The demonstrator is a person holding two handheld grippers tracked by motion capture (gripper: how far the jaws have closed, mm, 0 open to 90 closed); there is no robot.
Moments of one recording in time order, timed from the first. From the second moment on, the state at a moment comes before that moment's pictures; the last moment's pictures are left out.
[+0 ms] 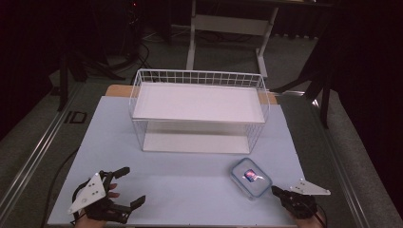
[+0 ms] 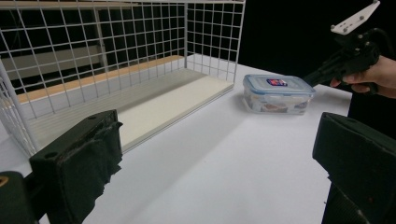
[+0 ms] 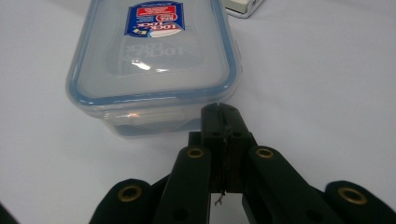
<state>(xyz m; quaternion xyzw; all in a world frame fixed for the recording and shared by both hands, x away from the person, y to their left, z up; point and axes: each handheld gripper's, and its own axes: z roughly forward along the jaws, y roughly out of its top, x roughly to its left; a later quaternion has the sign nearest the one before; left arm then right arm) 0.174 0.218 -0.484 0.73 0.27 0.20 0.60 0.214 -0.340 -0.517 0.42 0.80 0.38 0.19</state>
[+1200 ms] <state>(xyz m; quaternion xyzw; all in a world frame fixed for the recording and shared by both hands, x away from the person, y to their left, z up) 0.171 0.216 -0.485 0.73 0.27 0.20 0.60 0.303 -0.248 -0.517 0.38 0.82 0.38 0.18</state>
